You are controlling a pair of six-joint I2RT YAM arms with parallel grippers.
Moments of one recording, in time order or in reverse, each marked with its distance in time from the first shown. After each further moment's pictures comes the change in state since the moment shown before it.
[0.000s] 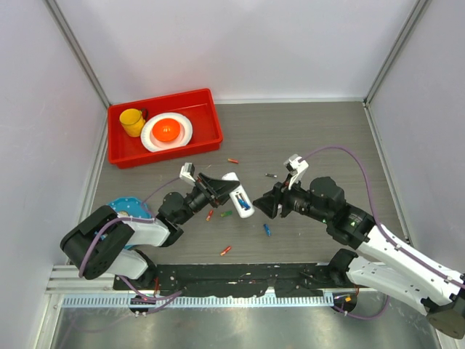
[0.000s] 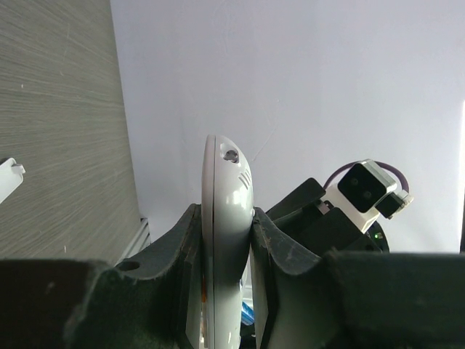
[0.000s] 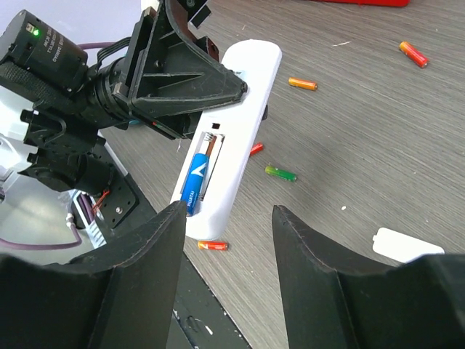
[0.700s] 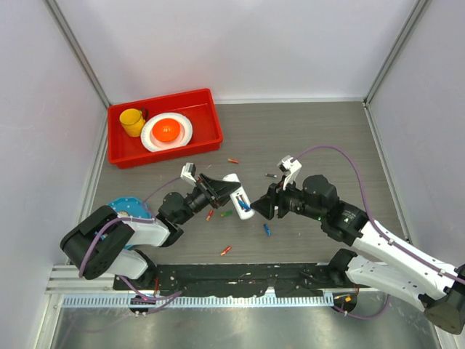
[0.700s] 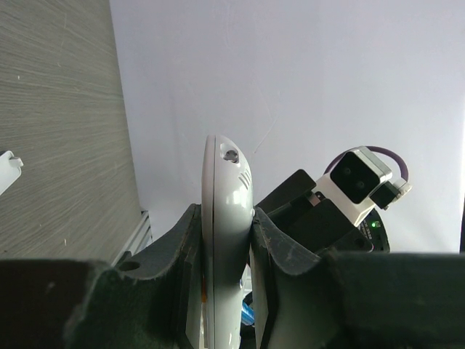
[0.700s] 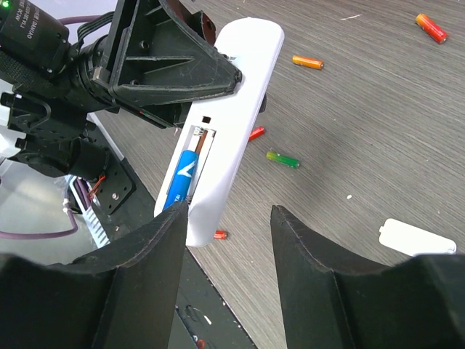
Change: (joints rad) left arm 0.000 0.000 0.000 0.000 0.025 0.005; right arm 0.000 0.060 -0.001 -0.001 -0.040 -0.007
